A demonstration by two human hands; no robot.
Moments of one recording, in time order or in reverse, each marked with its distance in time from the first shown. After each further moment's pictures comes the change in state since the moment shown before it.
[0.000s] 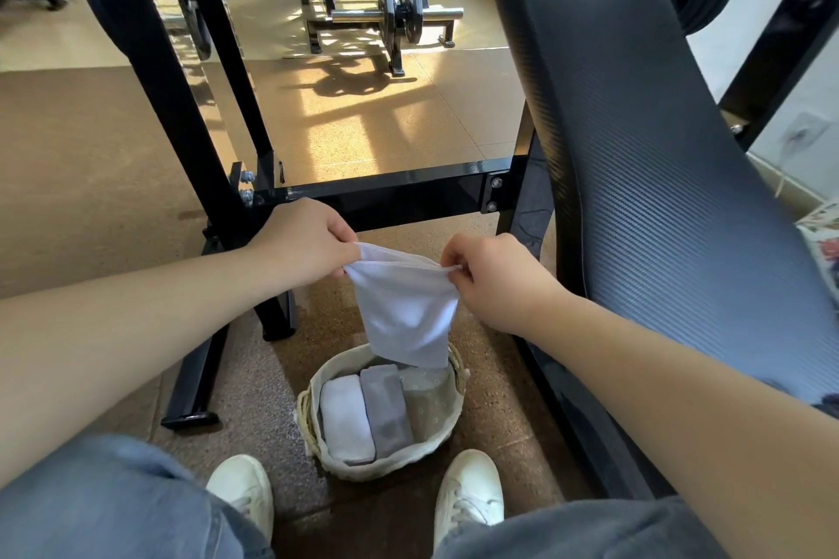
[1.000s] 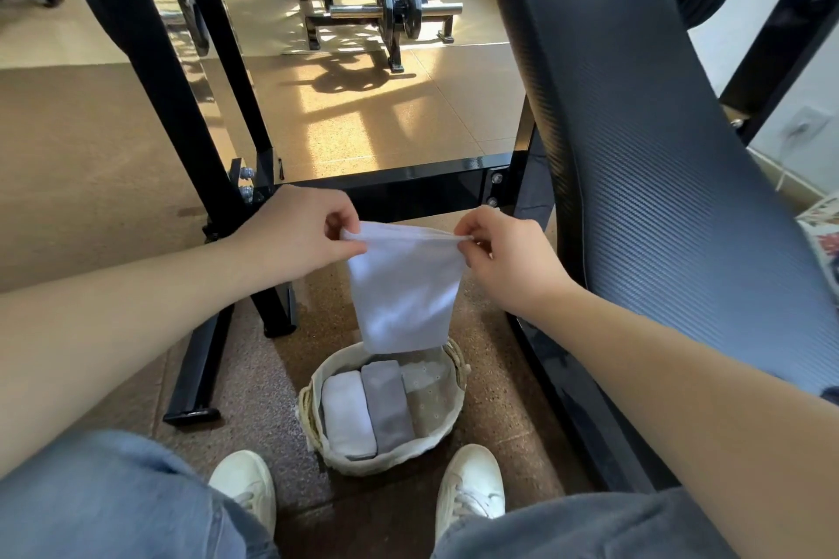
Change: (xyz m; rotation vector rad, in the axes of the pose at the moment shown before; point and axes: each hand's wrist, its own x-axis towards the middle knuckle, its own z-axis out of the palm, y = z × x) left_hand 0.007 -0.019 -0.008 0.069 0.041 0.355; right_hand 0.004 0.013 0.003 0.243 0.230 0.072
